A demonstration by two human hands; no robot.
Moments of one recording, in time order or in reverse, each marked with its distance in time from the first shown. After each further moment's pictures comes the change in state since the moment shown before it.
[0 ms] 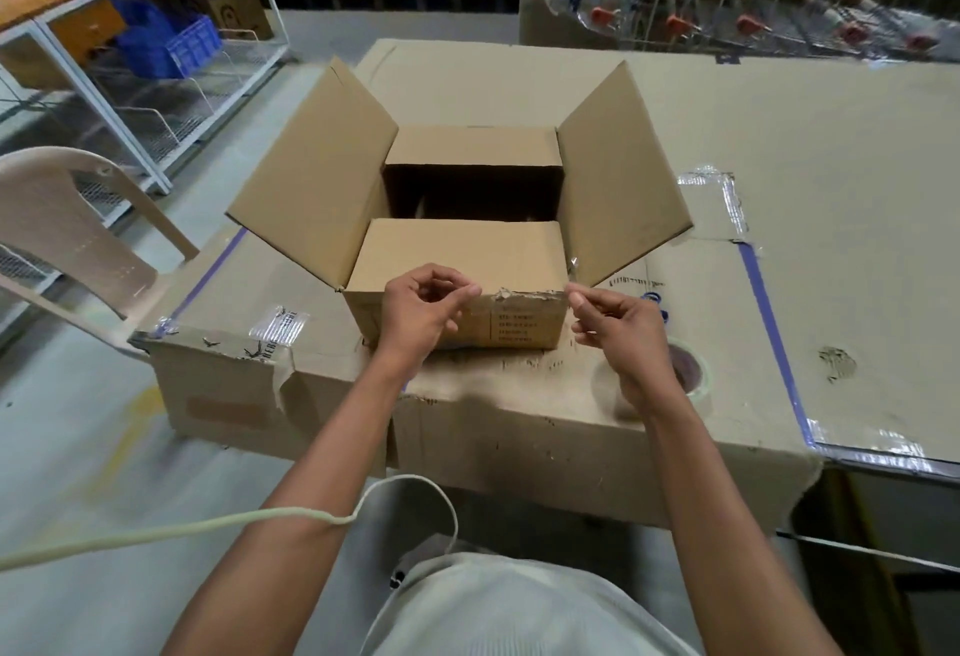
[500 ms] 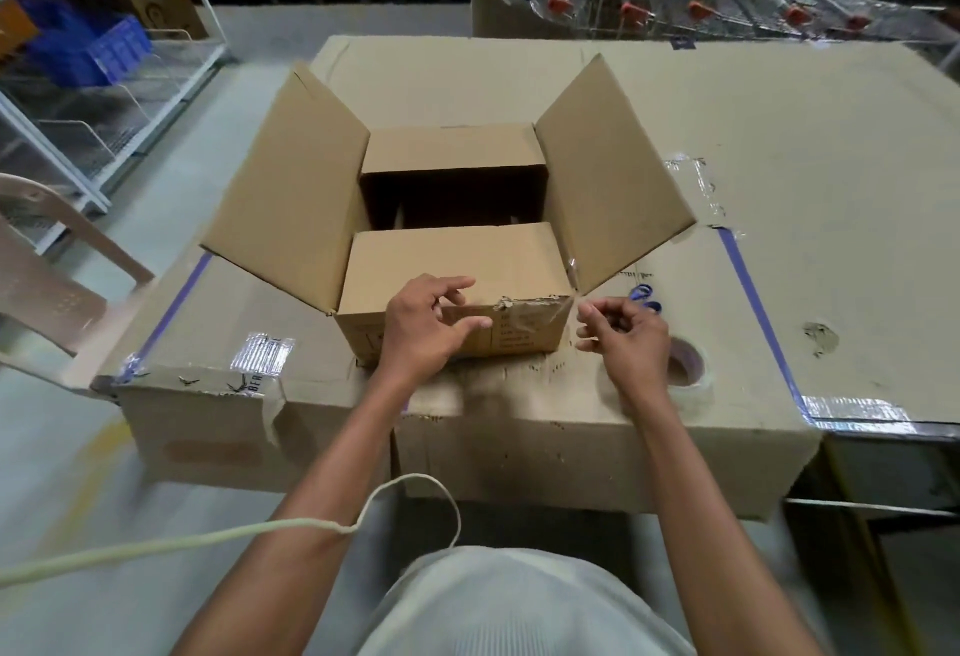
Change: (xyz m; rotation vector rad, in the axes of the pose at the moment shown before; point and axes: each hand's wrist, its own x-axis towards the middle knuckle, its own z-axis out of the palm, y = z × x) left_hand 0.021 -0.010 -0.007 0.442 -0.095 0.240; right_hand 0.007 0.029 0.014 -0.048 0.273 -0.082
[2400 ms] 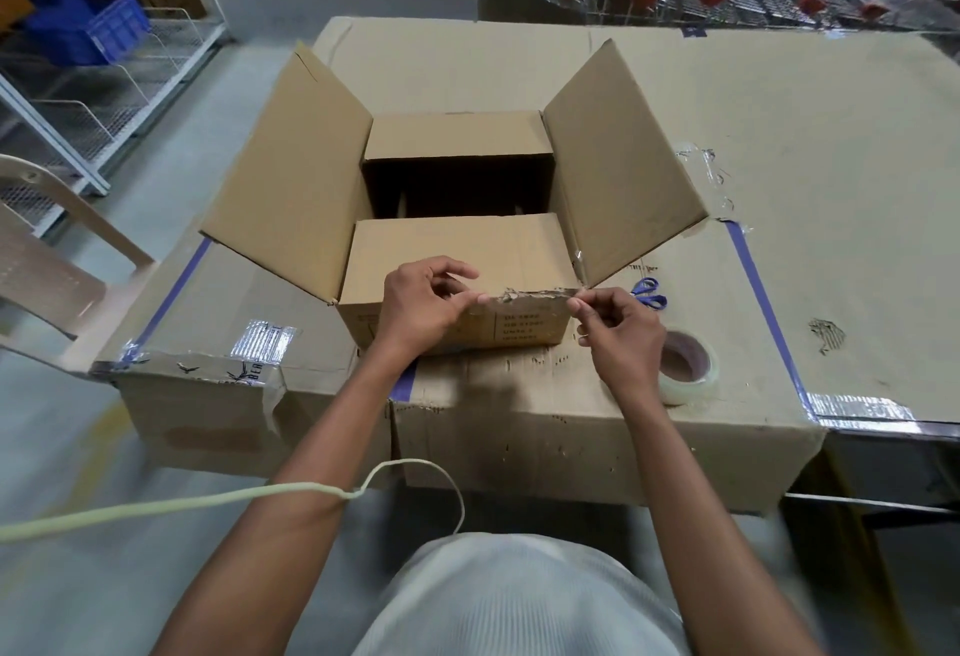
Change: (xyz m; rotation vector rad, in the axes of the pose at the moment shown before) left_hand 0.021 0.001 -0.007 -0.067 -0.061 -0.092; right_hand 0.006 0.011 0.013 -0.208 0.043 -0.144
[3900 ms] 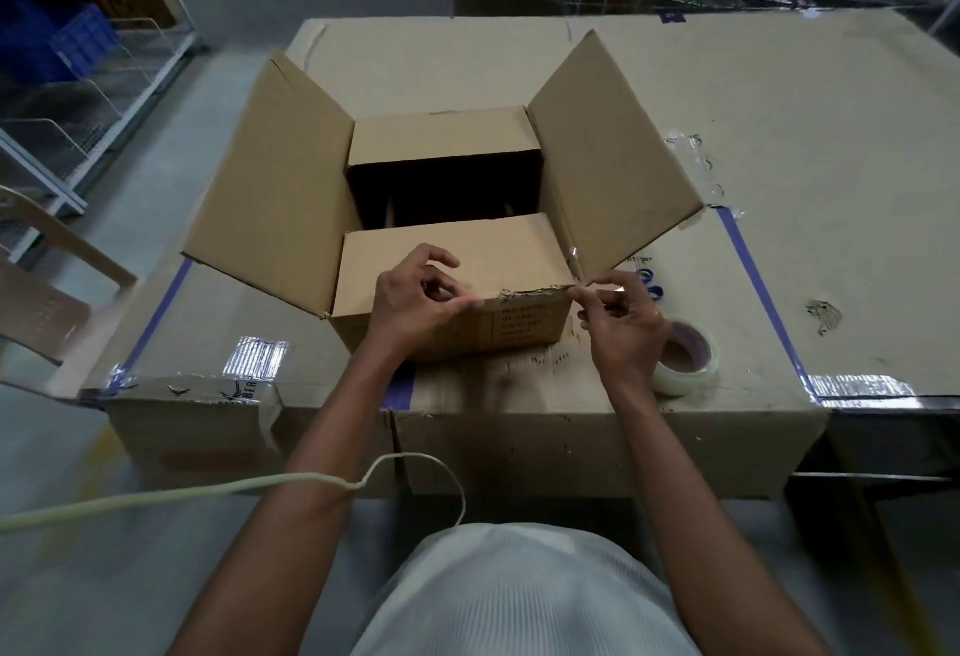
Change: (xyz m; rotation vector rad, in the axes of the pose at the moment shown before) left_hand 0.014 -0.015 -0.004 0.087 -0.058 0.127; right_hand 0.006 0.016 0.013 -0.065 0.237 -0.189
